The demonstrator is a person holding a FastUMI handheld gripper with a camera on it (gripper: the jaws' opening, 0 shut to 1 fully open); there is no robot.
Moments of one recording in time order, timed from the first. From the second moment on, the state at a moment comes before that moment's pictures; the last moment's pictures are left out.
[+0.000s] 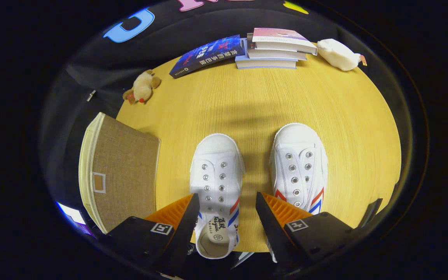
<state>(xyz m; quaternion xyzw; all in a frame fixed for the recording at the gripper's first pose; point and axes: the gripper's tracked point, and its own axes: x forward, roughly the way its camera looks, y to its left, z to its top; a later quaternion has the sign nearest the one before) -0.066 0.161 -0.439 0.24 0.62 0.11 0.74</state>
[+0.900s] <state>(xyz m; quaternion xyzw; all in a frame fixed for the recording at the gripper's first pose) -0.058 0.171 -0.381 0.36 0.61 0.07 0.70</state>
